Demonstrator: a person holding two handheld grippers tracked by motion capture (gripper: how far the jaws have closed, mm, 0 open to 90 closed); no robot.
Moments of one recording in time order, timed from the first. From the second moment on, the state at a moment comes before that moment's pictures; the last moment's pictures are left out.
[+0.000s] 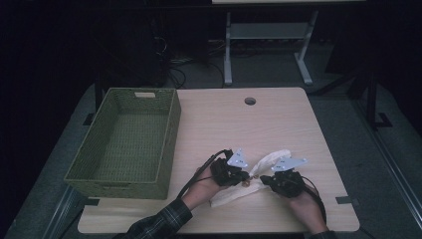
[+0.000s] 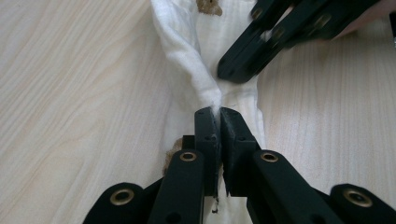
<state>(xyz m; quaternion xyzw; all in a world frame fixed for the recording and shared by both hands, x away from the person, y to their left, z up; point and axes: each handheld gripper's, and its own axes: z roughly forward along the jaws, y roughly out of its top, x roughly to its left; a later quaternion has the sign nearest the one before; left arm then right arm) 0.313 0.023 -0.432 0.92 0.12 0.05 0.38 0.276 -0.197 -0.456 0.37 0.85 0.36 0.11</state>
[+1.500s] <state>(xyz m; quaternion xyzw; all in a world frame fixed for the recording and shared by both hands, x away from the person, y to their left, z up) 0.313 0.030 -0.440 0.92 0.11 -0.03 0.37 0.265 -0.224 -0.437 0.37 0.83 0.39 0.12</state>
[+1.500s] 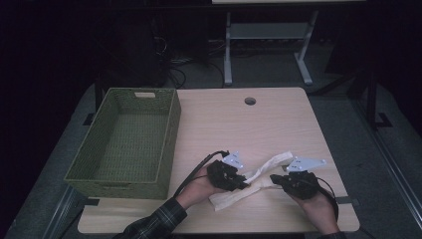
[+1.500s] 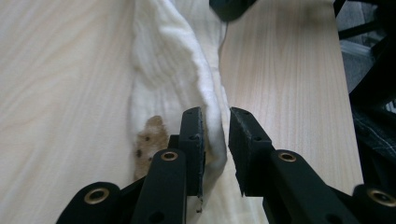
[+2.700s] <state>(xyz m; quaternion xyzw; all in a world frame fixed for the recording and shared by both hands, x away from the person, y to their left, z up) 0.344 0.077 -0.422 0.91 0.18 0.04 0.38 0.284 -0.229 -0.463 0.39 0.84 0.35 0.09</state>
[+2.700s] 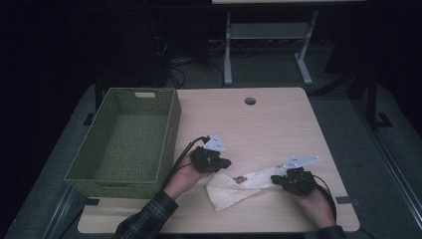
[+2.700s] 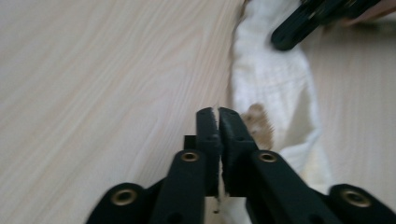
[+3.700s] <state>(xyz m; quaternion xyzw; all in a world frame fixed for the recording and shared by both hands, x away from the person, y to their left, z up) 0.277 0.083 -0.456 0.93 0.16 -0.01 0.33 0.283 -0.263 -0.452 0.42 0.82 0.36 0.14</state>
